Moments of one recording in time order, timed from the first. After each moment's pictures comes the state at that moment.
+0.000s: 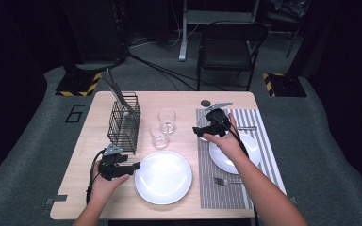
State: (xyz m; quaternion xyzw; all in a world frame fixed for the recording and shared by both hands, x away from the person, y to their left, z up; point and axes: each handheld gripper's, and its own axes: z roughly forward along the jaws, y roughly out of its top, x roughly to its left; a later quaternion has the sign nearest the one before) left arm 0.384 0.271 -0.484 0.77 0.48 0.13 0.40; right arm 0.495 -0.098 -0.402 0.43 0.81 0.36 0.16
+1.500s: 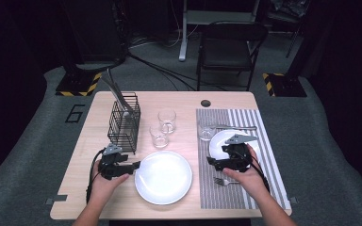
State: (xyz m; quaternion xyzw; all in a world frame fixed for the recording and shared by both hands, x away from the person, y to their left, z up) left arm 0.386 0.271 -0.483 0.77 0.48 0.13 0.40; right arm 0.389 -0.153 -0.423 0.41 0.81 0.40 0.13
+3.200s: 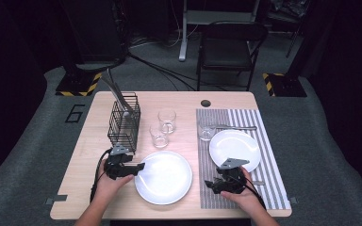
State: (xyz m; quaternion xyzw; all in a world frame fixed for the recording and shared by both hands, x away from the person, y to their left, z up) left arm 0.391 0.257 -0.490 0.79 0.46 0.12 0.39; right arm 0.361 -0.151 -0.503 0.37 0.84 0.38 0.09
